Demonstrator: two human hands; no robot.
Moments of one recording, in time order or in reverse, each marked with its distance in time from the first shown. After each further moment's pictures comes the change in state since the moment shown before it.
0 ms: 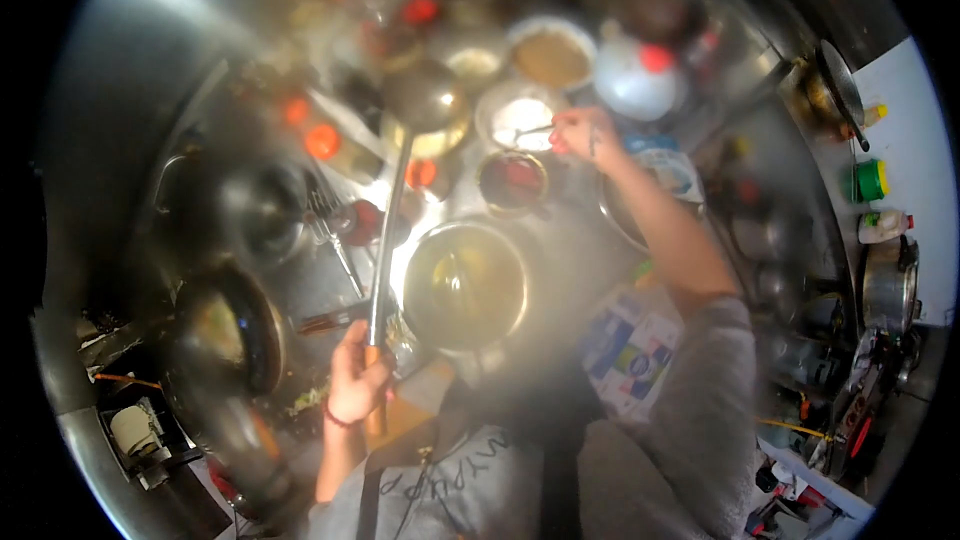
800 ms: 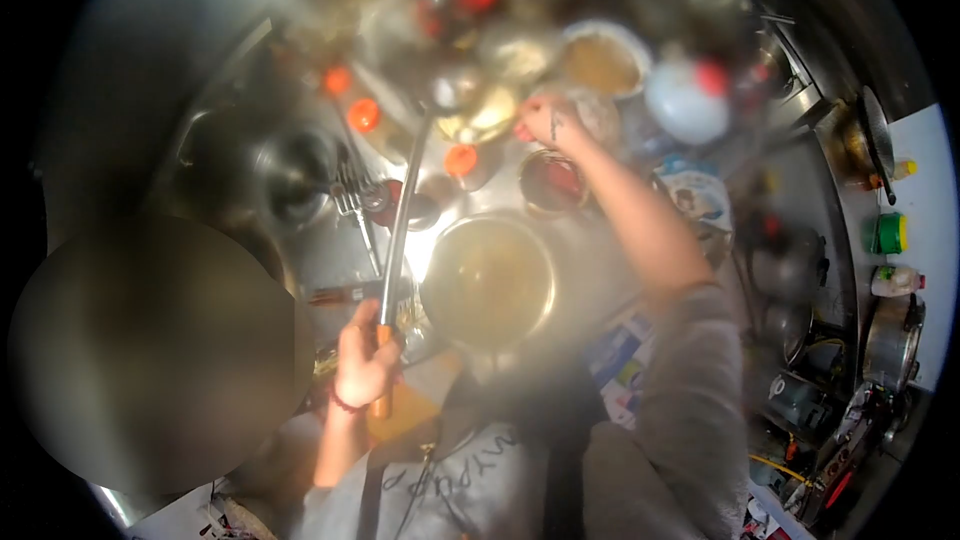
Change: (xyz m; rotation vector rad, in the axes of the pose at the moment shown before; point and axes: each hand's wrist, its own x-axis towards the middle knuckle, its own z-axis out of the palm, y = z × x) left_hand -0.004 0.003 -0.001 0.156 0.157 0.064; right_hand 0.033 -0.036 0.092 -0.025 -0.178 -0.059
